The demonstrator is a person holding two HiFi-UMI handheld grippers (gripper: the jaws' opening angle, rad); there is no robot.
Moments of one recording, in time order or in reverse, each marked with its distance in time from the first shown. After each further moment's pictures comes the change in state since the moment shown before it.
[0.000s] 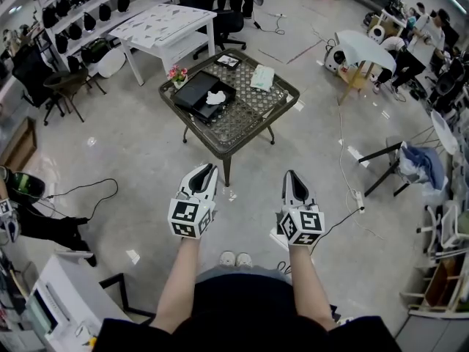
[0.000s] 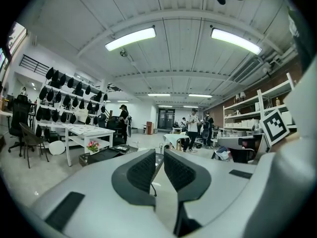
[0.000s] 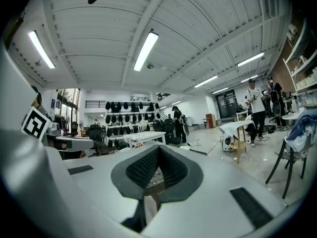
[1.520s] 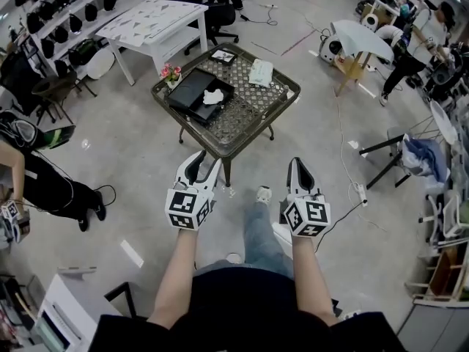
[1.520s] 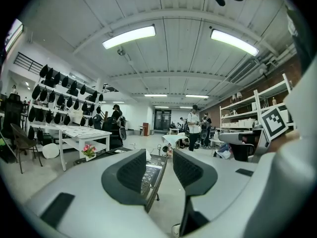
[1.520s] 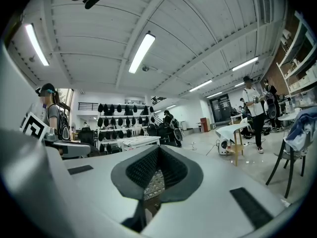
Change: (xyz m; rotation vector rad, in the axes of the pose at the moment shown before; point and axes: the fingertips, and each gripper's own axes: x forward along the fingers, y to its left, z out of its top) left arm 0.055 0.059 0.000 0.024 -0.018 -0.054; right arm 0.066 -0.002 0.006 0.016 -0.057 -0.072
